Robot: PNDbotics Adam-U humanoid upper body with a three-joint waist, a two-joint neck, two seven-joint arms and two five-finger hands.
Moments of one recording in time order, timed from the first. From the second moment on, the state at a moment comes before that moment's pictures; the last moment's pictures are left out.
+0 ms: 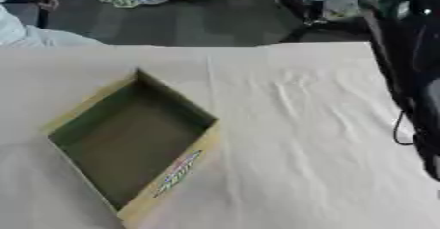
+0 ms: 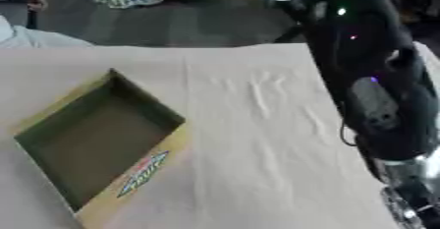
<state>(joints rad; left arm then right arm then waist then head) -0.28 0.34 0.20 -1.96 0.04 0.03 0.54 -1.28 -0.19 0.26 -1.68 -1.30 -0.14 -0.82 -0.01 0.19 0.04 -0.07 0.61</state>
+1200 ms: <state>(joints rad) -0.32 0.34 0.20 -1.89 0.09 0.03 0.55 -1.09 0.16 0.53 -1.87 -1.39 0.09 -0.91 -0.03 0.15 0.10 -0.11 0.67</state>
